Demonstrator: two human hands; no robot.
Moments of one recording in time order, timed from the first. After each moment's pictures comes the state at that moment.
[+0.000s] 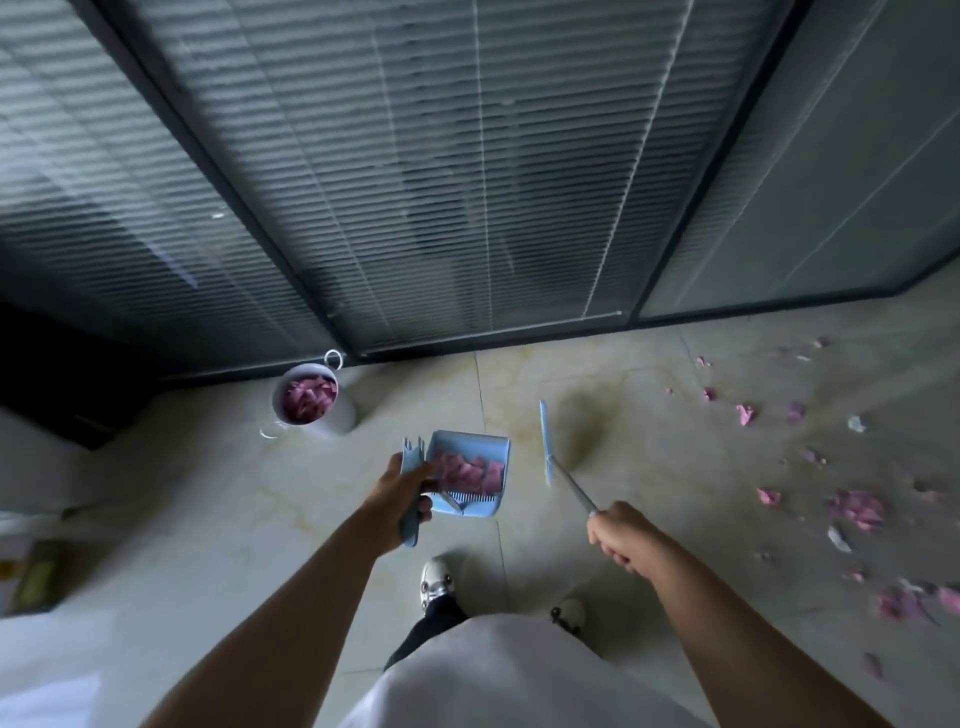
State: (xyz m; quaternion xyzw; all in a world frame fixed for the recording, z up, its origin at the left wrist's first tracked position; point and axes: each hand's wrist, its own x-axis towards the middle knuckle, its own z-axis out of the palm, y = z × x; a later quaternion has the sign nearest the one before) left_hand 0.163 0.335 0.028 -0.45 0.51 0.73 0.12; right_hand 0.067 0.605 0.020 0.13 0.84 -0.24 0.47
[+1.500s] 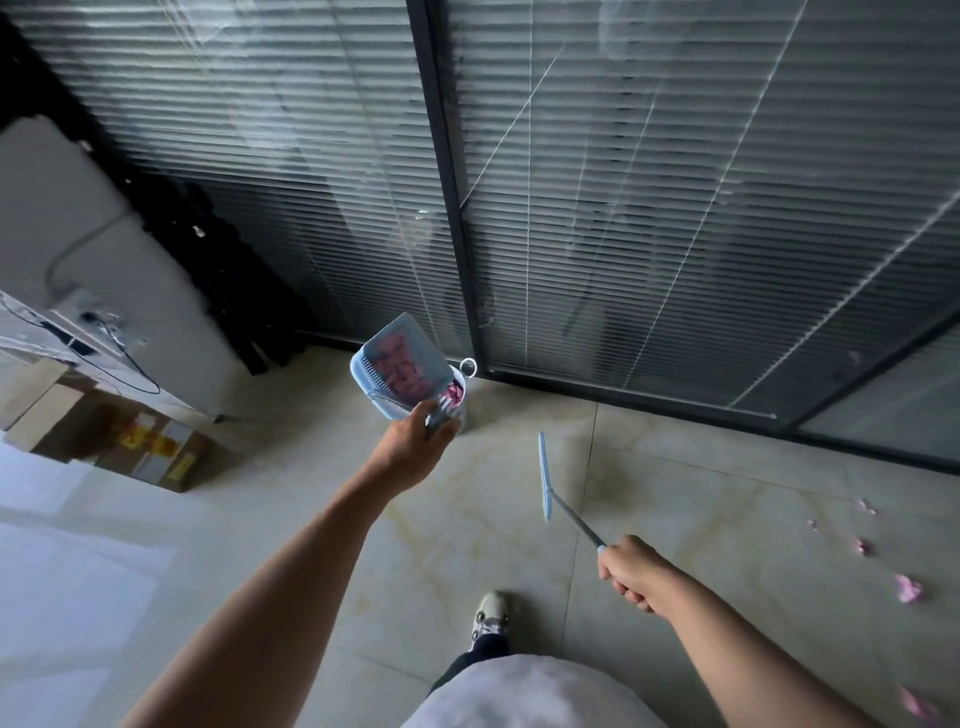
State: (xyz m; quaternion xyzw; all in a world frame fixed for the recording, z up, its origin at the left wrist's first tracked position) left_hand 0.214 0.177 0.104 -0.42 0.84 0.35 -0.02; right_hand 0.077 0.438 0.033 -0.06 0.82 -0.16 0.54
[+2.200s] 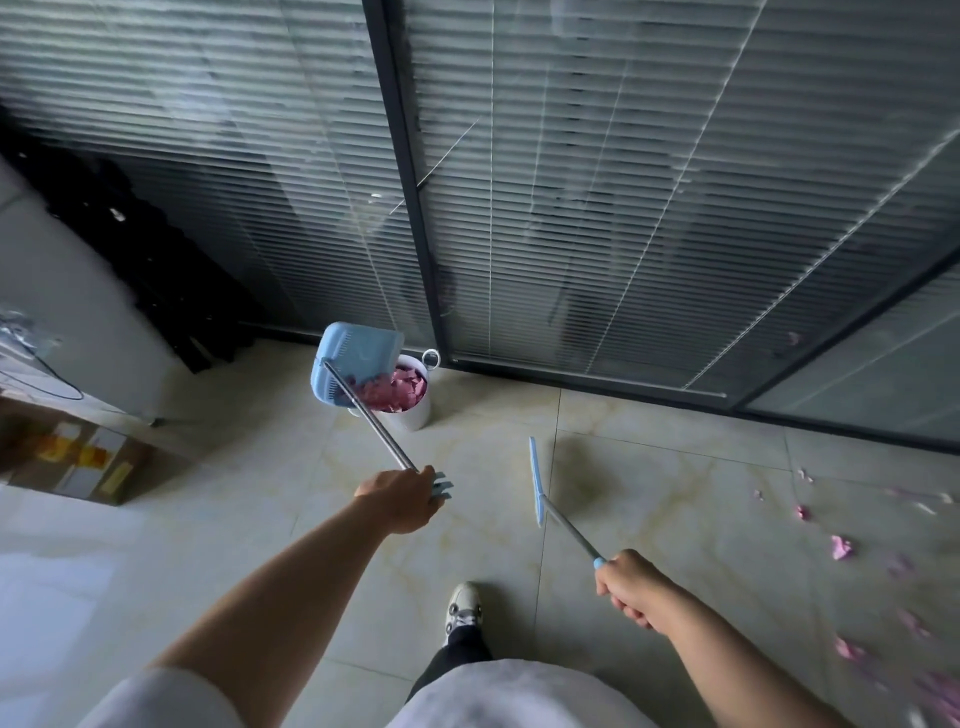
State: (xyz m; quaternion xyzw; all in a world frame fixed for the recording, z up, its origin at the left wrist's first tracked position) left_hand 0.217 0.173 0.023 -0.22 0.93 0.10 0.29; right_hand 0.076 0.459 0.020 -0.02 0.83 -0.14 0.54
